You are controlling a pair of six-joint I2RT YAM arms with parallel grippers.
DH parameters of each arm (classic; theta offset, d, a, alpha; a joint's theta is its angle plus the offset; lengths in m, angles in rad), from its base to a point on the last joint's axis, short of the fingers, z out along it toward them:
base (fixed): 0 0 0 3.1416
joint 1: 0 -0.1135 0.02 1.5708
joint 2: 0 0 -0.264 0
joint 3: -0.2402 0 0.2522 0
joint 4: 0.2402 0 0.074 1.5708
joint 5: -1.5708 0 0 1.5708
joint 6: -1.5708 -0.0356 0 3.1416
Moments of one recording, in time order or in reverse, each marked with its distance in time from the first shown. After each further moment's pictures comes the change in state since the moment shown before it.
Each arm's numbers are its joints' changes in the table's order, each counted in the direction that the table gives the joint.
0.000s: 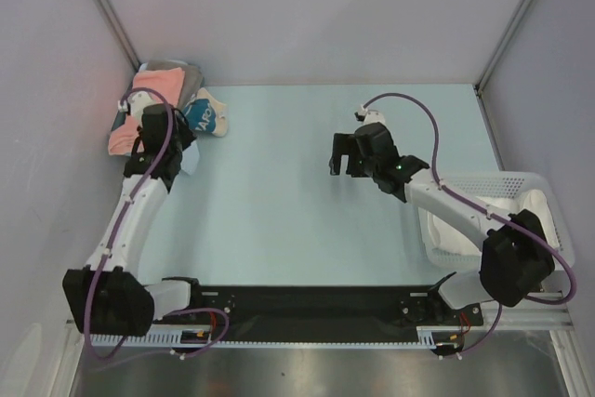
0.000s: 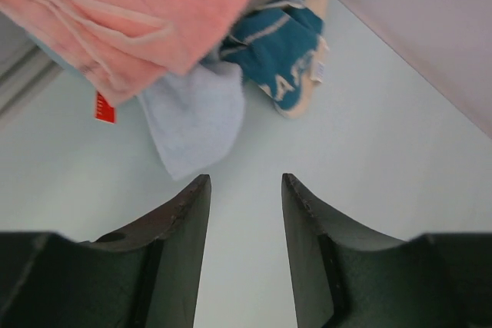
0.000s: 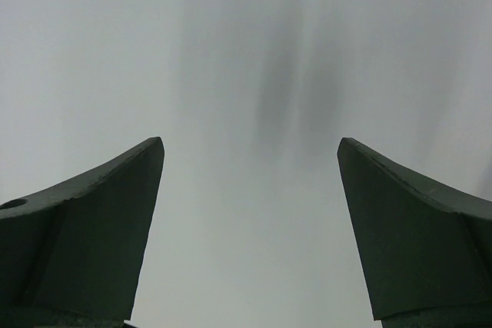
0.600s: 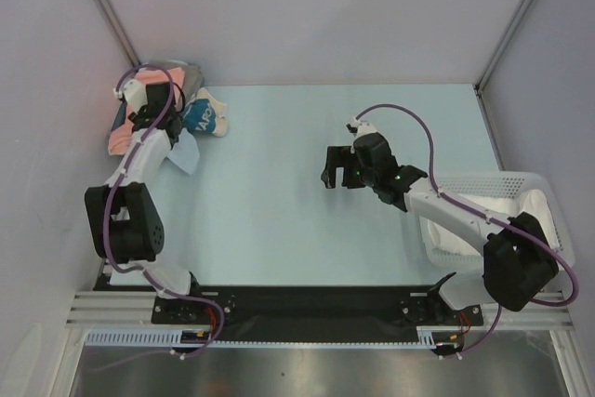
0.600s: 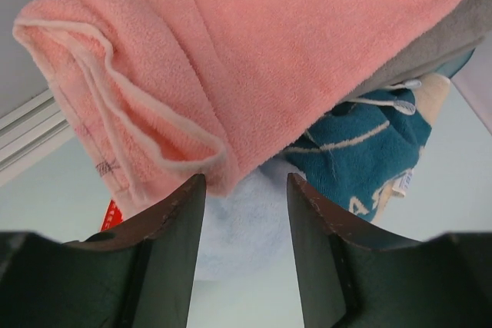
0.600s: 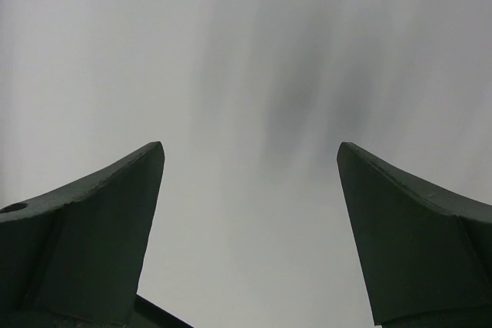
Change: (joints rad) left arm -0.149 0.477 -0.256 -0.047 0.206 0.075; right arm -0.041 -0.031 0.098 -0.083 0.136 0.015
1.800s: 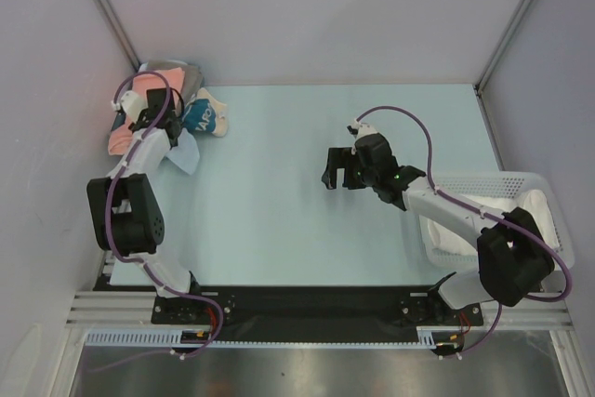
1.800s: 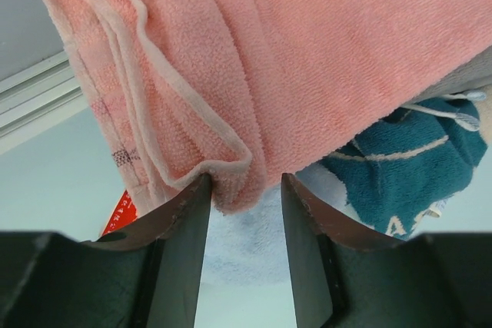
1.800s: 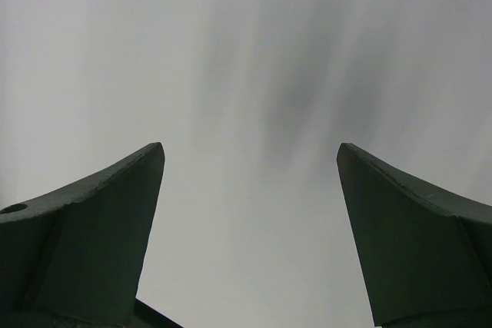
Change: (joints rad) left arm -0.032 0.074 -0.010 0.036 0.026 0.106; right arm 0.031 0.032 0.024 -0.040 0.050 0.001
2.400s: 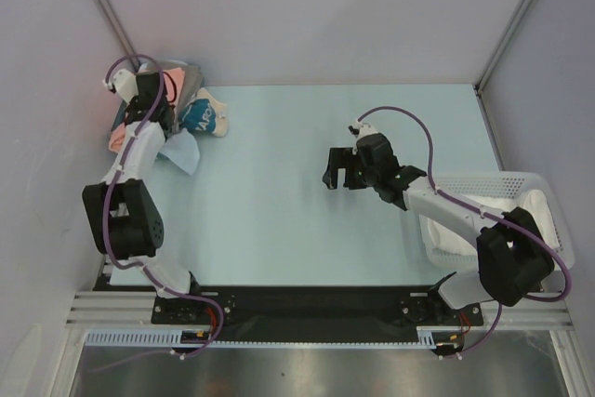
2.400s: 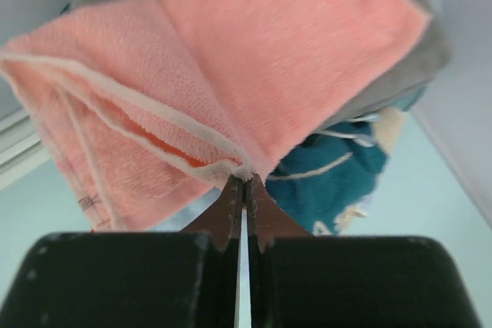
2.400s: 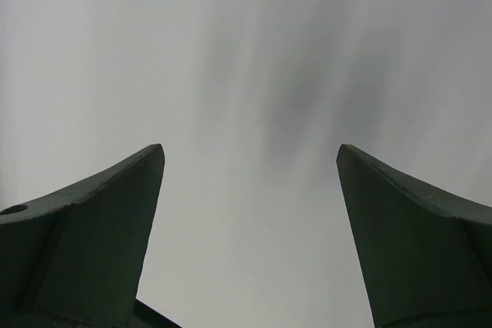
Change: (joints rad) left arm -0.003 -0.016 -0.089 -0.023 -0.065 -0.060; right arm 0.009 0.002 0.005 -0.004 0.019 0.000
